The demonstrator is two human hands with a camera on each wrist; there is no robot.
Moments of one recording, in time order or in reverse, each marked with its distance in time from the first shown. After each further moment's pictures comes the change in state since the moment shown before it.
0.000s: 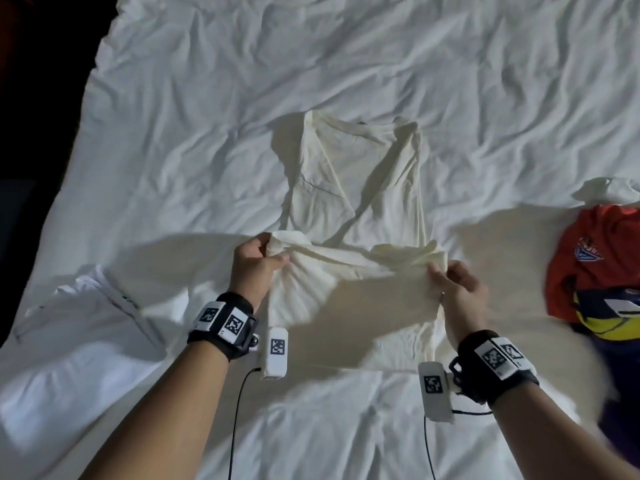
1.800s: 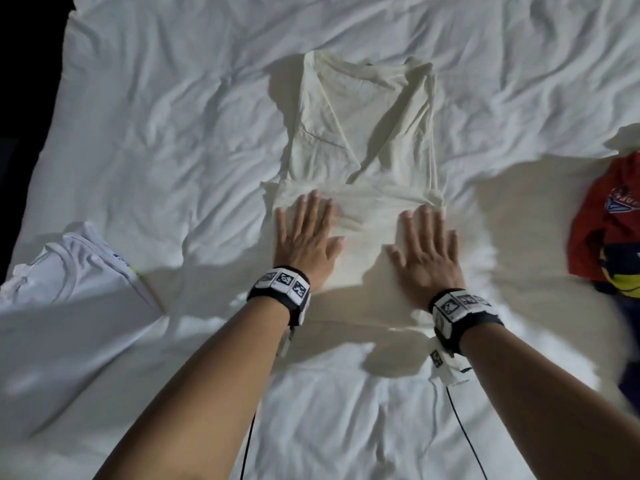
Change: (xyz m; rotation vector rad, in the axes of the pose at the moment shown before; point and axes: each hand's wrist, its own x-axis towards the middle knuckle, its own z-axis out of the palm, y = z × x) left_hand -0.013 -0.070 0.066 1.500 -0.256 0.326; right_hand 0.003 0.058 0.019 -1.462 -0.372 -0.409
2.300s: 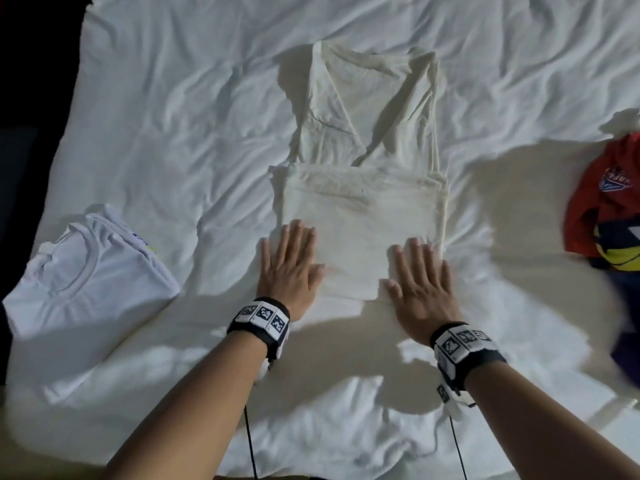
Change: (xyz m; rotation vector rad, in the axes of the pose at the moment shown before) left_hand -0.092 -0.031 0.032 0.001 -0.034 0.005; right_hand -0.090 -0.010 0.030 0.027 -0.095 -0.085
